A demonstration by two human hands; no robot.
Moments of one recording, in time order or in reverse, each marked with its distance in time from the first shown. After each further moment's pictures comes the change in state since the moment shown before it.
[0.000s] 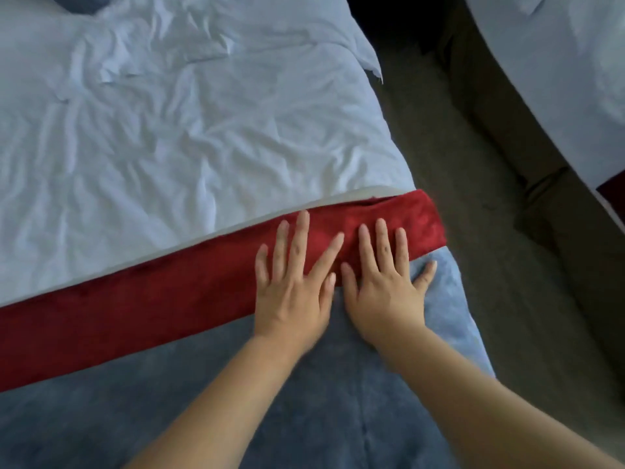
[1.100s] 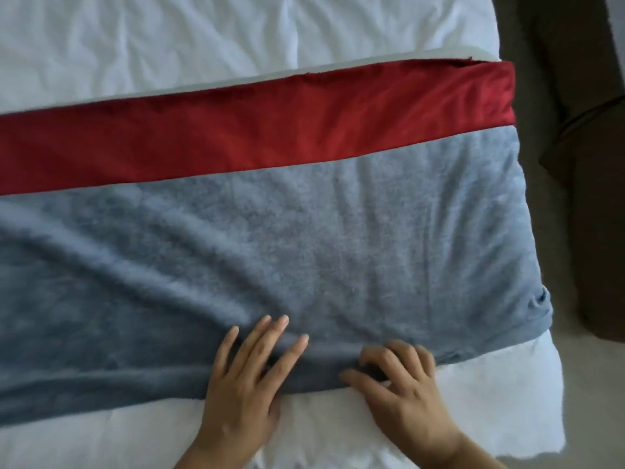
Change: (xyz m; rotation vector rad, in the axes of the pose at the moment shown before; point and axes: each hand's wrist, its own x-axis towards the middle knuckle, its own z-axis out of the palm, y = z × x) left_hand -0.377 -0.068 -0.004 -0.206 0.025 0.067; right_hand -0.320 0.009 0.074 -0.002 0.191 -0.758
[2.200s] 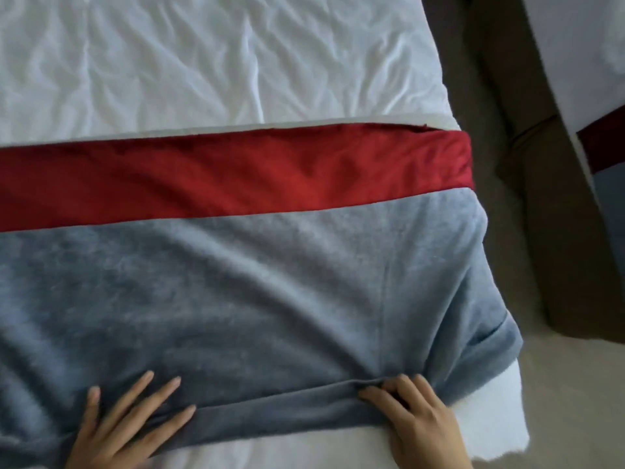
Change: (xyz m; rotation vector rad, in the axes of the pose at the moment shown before) left_hand -0.052 -0.079 -0.050 0.291 -0.157 0.129; right_hand -0.031 0.015 -0.045 0.038 -0.169 0.247
